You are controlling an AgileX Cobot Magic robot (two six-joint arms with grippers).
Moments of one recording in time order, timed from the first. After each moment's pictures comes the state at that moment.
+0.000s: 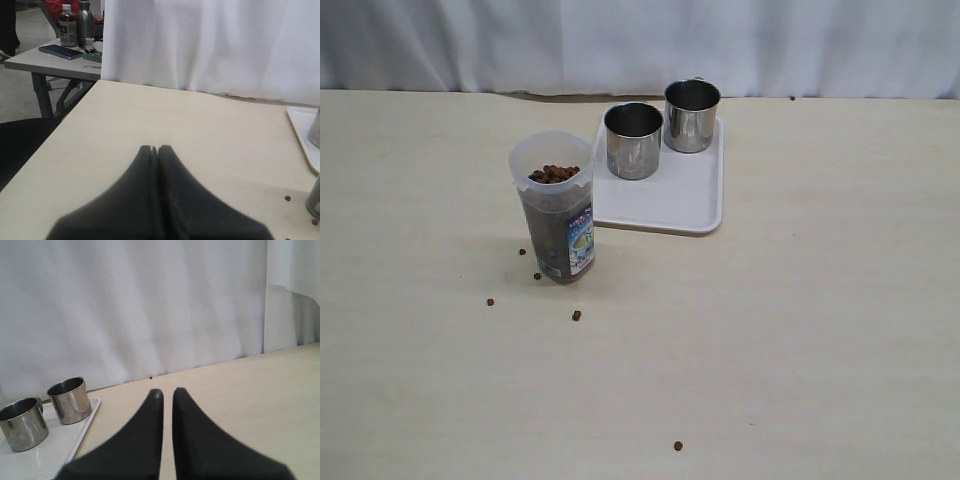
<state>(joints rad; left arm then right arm) 0.06 0.00 0.00 0.17 0.26 -0.23 0.01 0.01 0.00 0.04 0.09 0.12</state>
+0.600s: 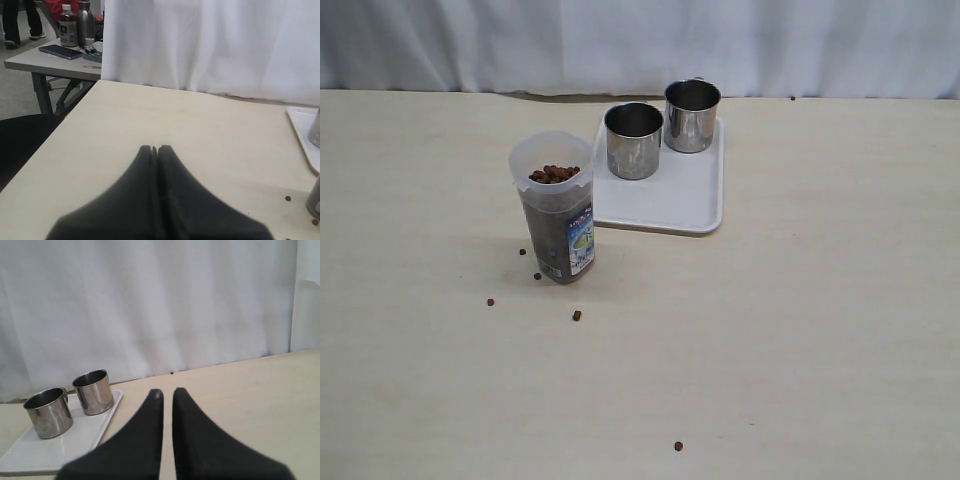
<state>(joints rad) 0.06 0.00 0.00 0.17 0.26 -0.23 0.09 0.01 0.00 0.04 0.09 0.12</state>
